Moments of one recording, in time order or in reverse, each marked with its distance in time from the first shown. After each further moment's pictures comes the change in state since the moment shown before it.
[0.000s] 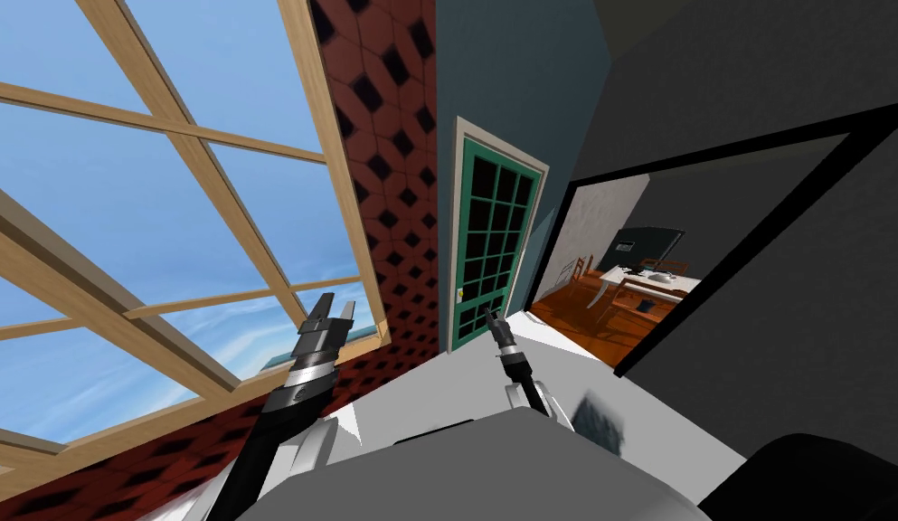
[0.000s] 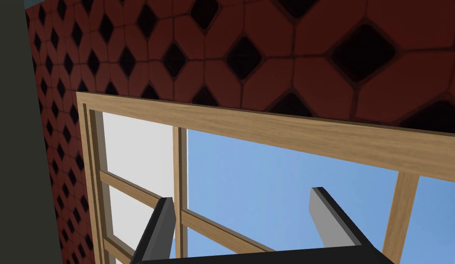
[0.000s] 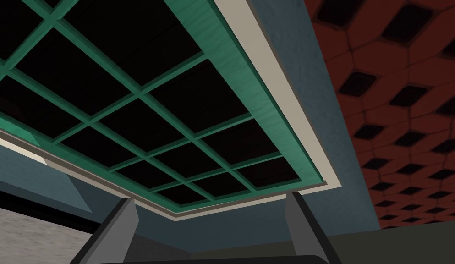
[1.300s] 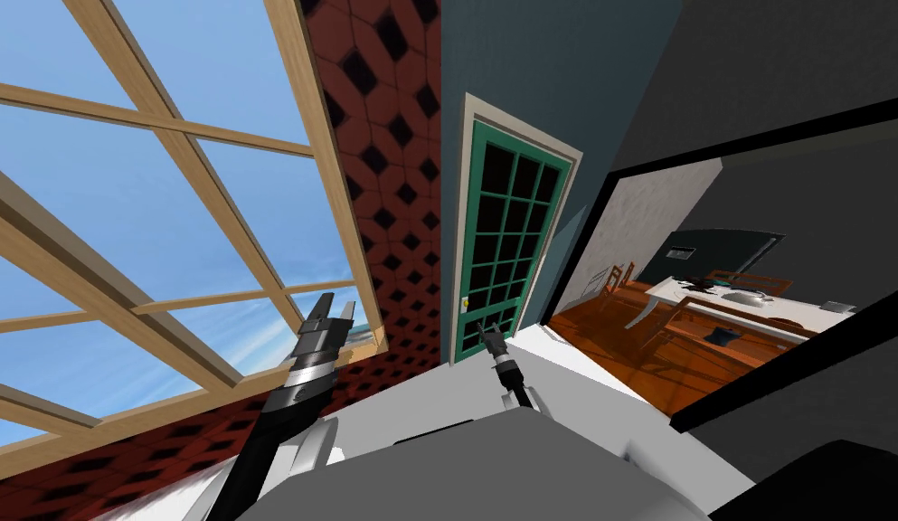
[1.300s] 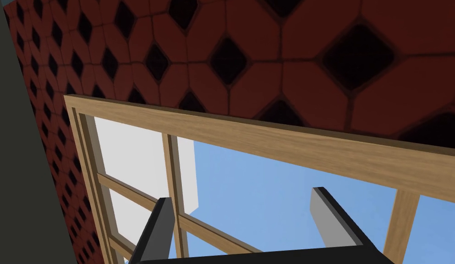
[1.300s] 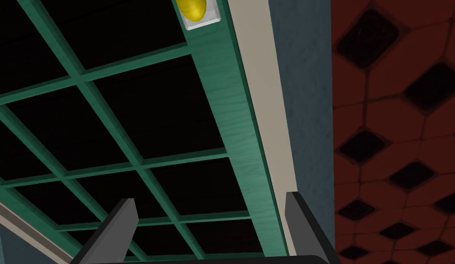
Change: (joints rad) arm -0.137 0.006 -0.055 0.391 0.113 -0.092 0.293
